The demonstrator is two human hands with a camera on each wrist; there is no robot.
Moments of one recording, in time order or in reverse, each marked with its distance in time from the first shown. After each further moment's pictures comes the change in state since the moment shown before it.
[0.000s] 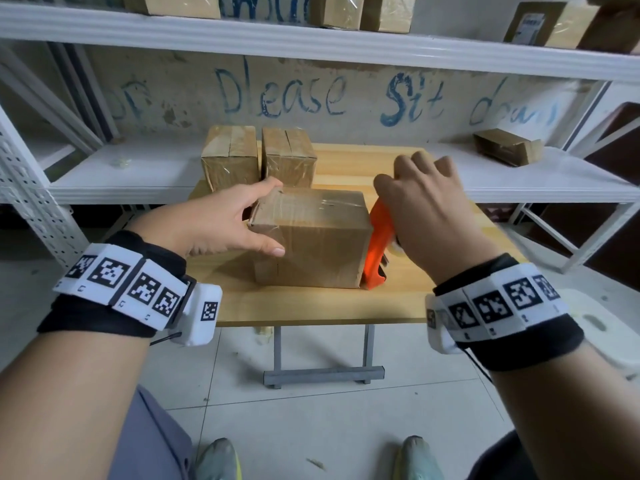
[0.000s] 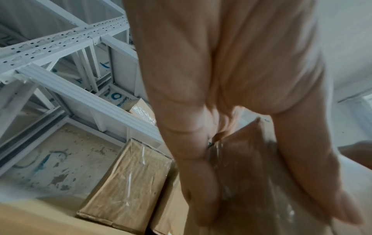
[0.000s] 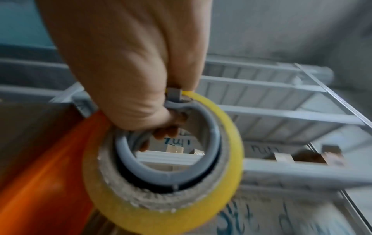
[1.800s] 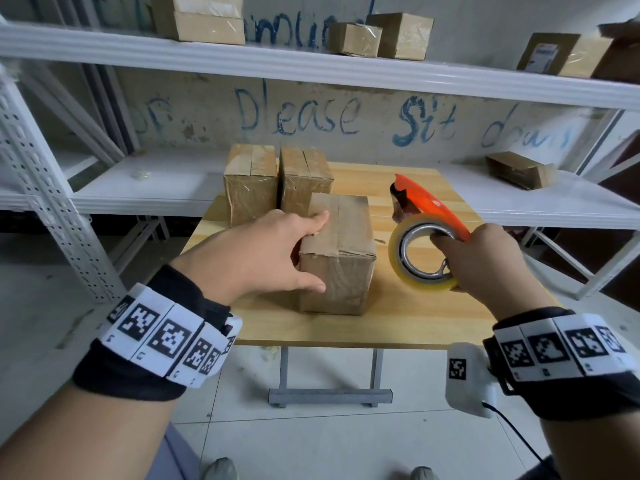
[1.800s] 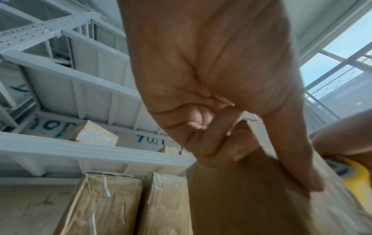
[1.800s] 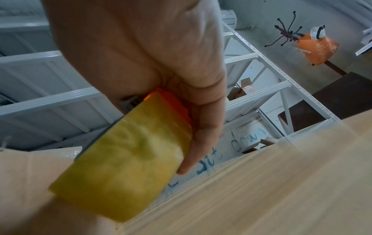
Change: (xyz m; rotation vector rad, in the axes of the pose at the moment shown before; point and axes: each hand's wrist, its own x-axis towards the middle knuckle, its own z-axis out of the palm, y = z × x) left_hand -0.017 0.046 0.020 0.344 0.104 -0.017; right_hand -0.020 0.025 0.013 0.874 -0.215 0.842
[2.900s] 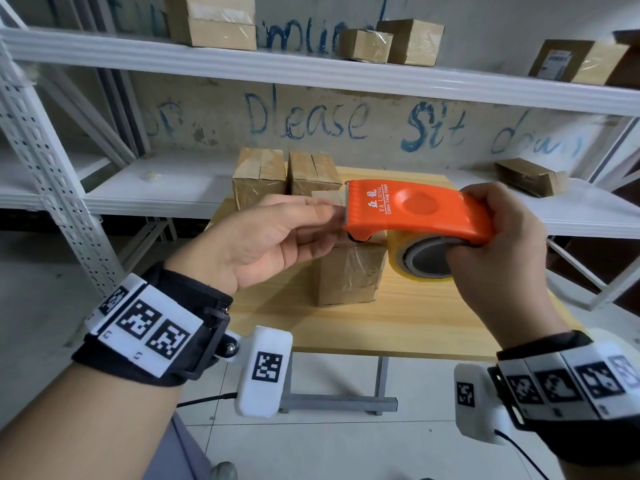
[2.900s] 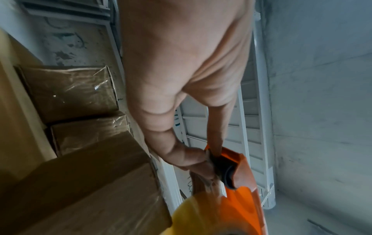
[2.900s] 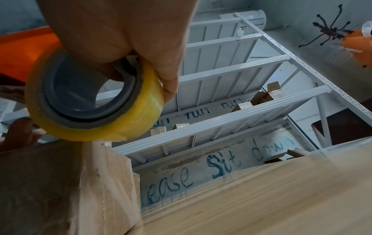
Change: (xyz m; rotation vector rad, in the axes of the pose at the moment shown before) left_hand 0.000 0.008 -0.009 -1.577 -0.001 -0.024; right_hand -0.019 -0.011 0.000 0.177 0.330 -0.596
